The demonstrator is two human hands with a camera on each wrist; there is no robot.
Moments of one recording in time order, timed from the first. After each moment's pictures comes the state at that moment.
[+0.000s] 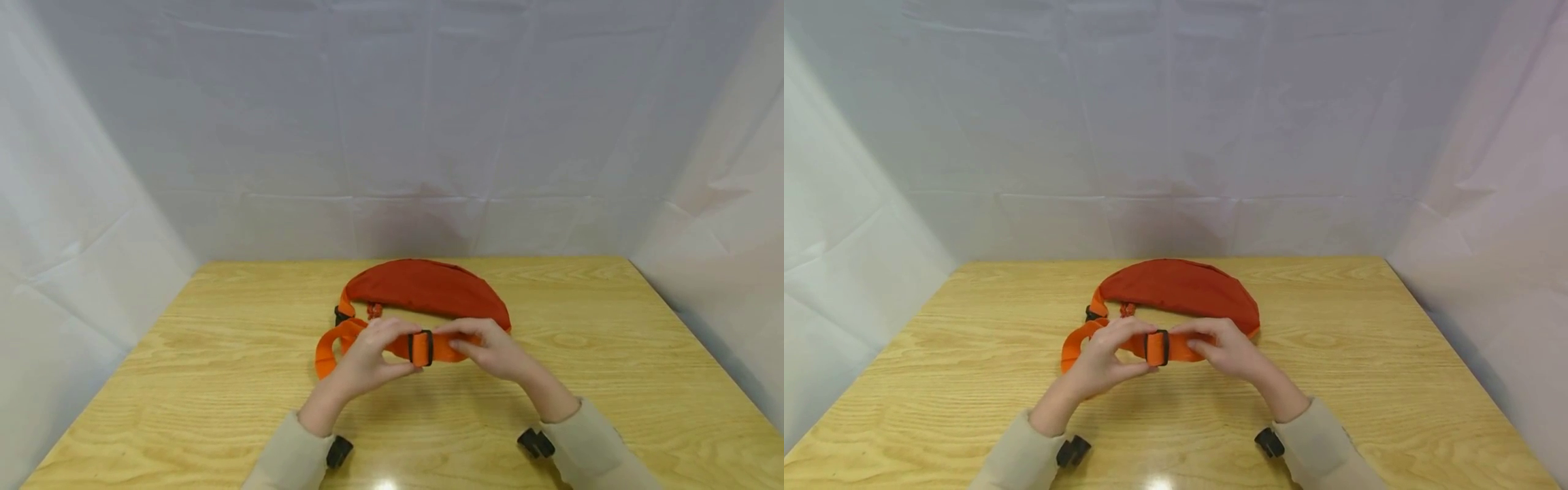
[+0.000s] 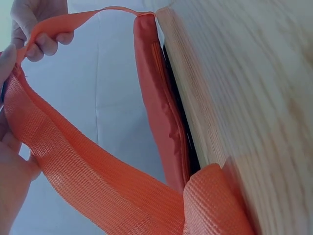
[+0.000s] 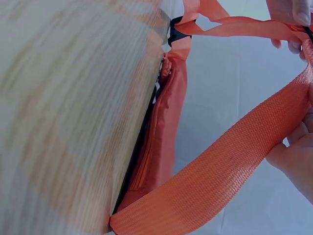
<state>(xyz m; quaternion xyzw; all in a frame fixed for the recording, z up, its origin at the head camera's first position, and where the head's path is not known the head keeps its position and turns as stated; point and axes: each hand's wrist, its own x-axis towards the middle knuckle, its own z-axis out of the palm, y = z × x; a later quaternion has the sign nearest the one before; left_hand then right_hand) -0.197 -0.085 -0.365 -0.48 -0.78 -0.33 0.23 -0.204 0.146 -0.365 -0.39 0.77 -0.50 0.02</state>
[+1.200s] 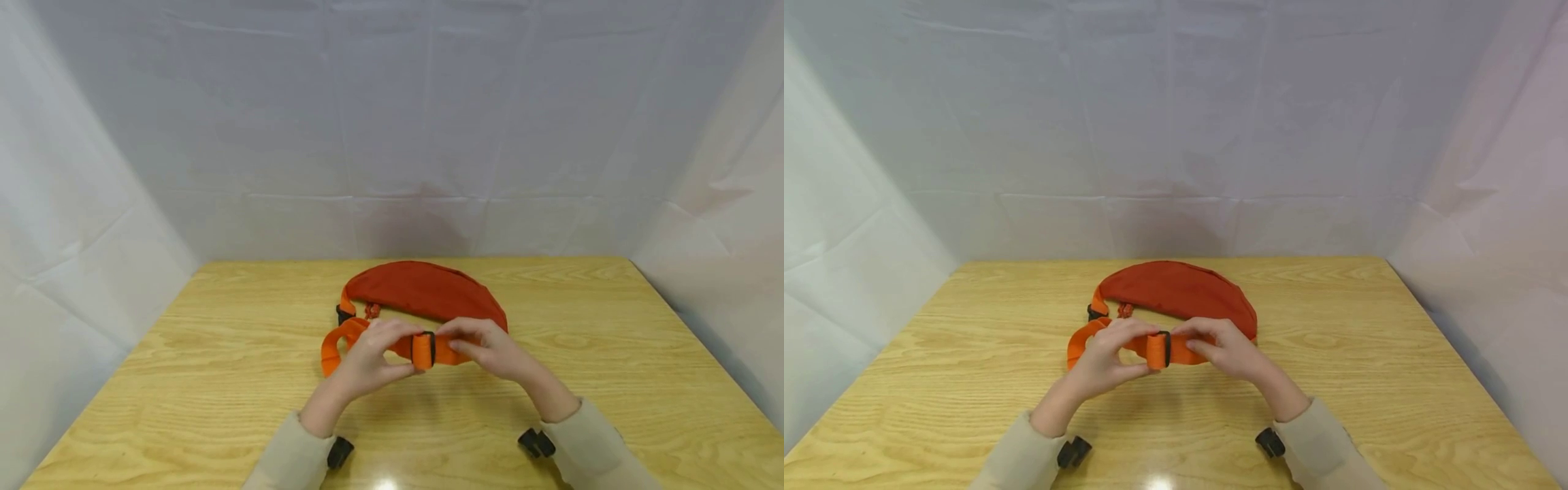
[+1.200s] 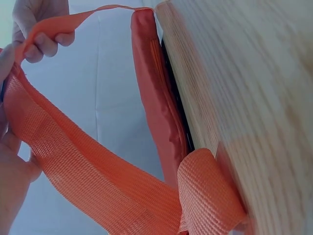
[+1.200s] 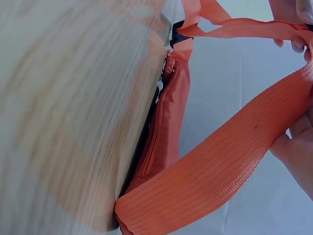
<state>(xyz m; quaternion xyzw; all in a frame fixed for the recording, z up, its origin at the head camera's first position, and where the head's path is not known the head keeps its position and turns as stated) -0.195 -0.084 -0.365 -0.47 -0.78 -0.33 0.24 -0.206 0.148 -0.367 -0.42 0.74 -0.52 0.03</state>
